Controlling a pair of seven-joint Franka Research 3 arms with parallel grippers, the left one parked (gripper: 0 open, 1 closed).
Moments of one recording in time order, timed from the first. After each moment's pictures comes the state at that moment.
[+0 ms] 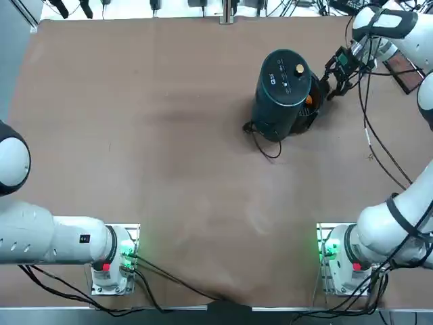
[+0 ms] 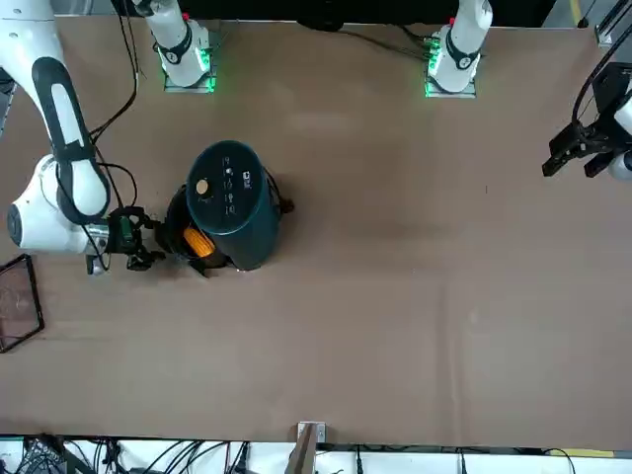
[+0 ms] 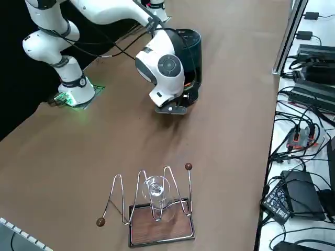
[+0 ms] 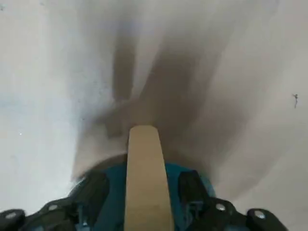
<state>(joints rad) -0.24 0.51 0.13 -1.87 0.41 2.07 0.93</state>
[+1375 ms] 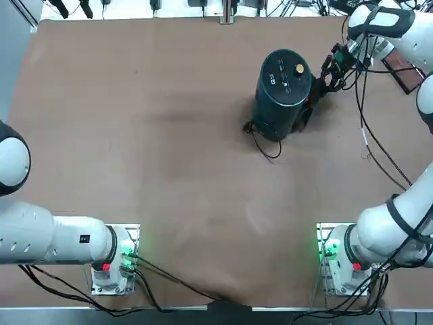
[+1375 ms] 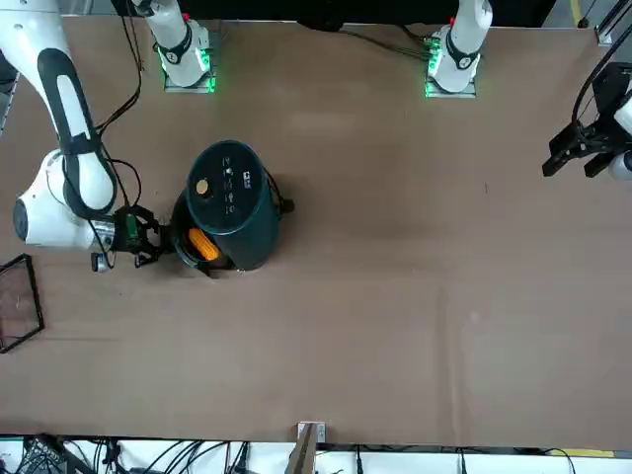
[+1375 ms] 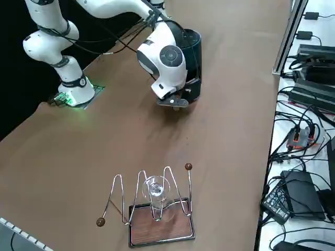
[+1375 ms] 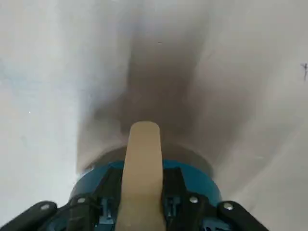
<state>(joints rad) -0.20 0.46 0.13 -1.90 0.42 2.10 1.00</state>
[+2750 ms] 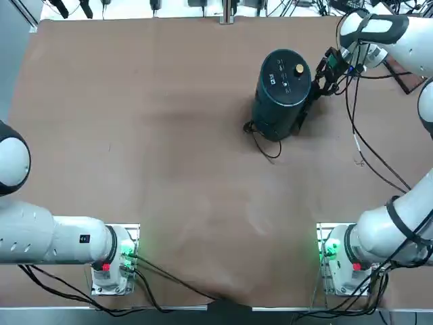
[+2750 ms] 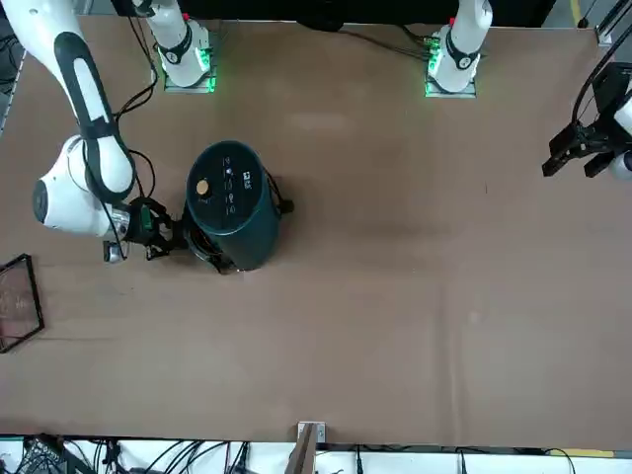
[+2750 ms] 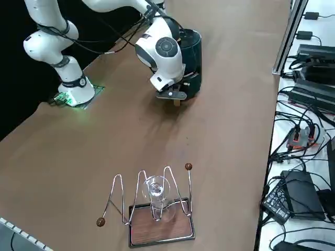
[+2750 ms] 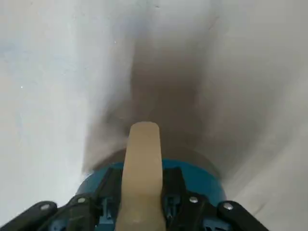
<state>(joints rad) -0.14 0.39 0.13 -2.02 0.47 2.21 1.01</state>
